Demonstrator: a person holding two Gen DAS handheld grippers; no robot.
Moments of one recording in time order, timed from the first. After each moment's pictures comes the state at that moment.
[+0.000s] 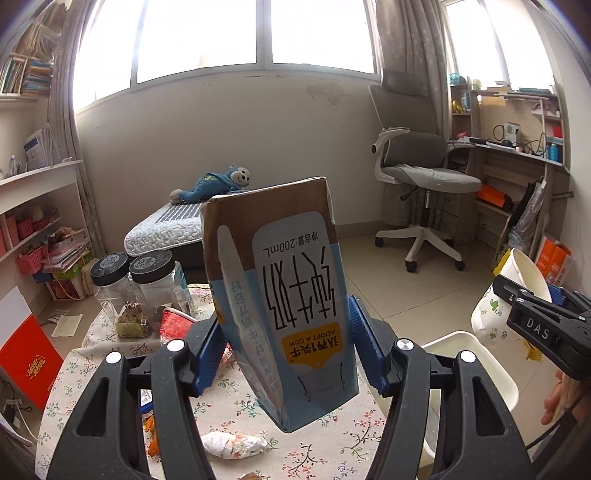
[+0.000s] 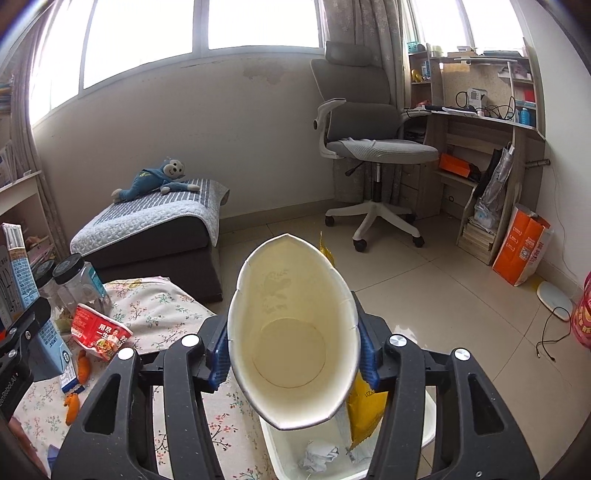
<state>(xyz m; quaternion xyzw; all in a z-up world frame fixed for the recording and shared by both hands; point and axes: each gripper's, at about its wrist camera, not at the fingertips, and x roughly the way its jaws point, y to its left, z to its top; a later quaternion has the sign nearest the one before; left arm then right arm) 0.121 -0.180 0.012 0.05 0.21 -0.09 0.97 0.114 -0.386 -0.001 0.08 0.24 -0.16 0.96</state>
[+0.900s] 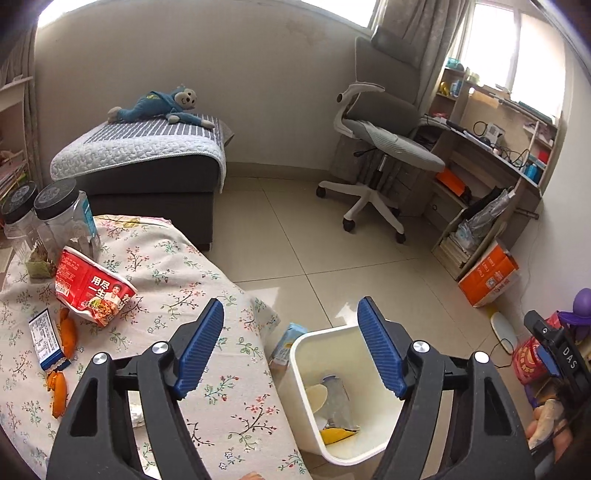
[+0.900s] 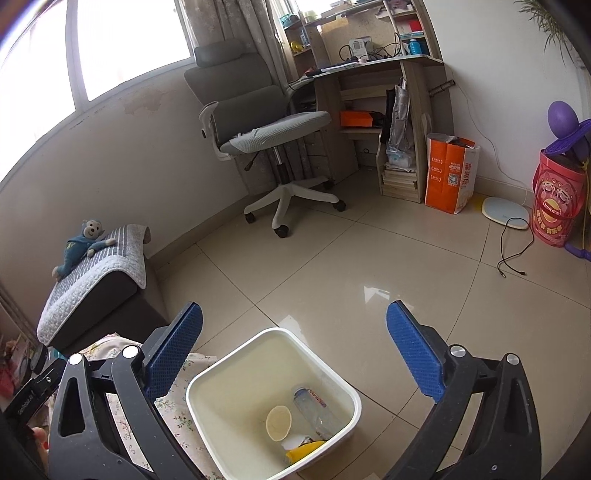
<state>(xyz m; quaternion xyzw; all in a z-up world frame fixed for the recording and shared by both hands) 0.180 -0.233 0.001 -0.06 0.36 -0.17 0.92 0.066 -0.489 -0.007 0.22 0.24 -0.26 0.91</state>
